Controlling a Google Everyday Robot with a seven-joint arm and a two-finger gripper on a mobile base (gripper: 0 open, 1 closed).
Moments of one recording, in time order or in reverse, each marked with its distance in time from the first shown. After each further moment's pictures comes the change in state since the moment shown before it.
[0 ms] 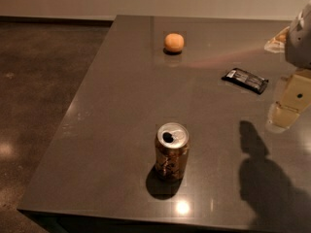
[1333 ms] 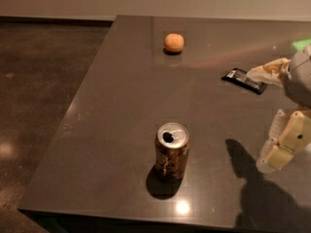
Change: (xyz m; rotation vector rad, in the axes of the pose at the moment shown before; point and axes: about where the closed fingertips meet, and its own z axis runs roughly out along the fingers) arm -0.027 0.068 0.008 -0.115 -0.282 -0.039
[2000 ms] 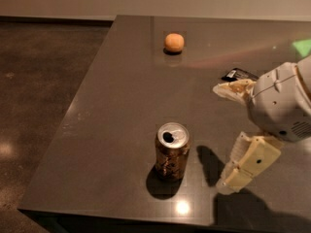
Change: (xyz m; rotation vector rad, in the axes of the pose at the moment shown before) arm -0.045 0.038 0.039 -0.033 -0.165 -0.030
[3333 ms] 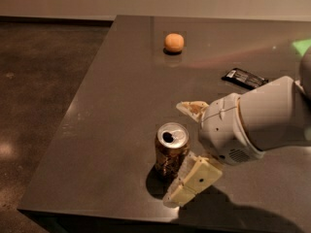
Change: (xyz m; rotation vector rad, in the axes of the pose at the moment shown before) arm -0.036 0.020 0.069 -0.001 -0.116 0.039
